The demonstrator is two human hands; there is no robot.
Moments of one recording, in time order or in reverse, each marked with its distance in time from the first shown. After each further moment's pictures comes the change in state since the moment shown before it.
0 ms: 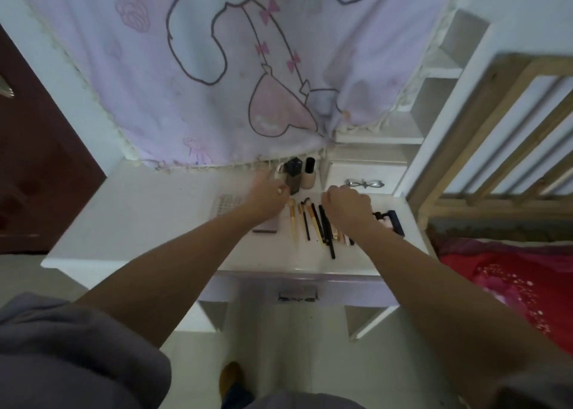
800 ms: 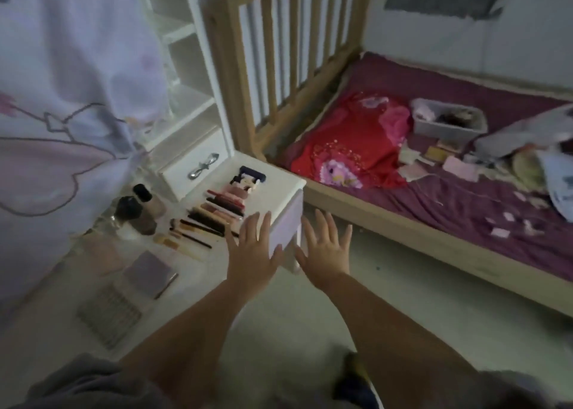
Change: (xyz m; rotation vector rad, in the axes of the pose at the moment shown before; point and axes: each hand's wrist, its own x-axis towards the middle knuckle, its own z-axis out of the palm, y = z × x) left_hand -0.046 -0.010 0.128 0.547 -0.204 1.034; right_hand -0.186 -0.001 0.102 -0.022 0.070 0.895
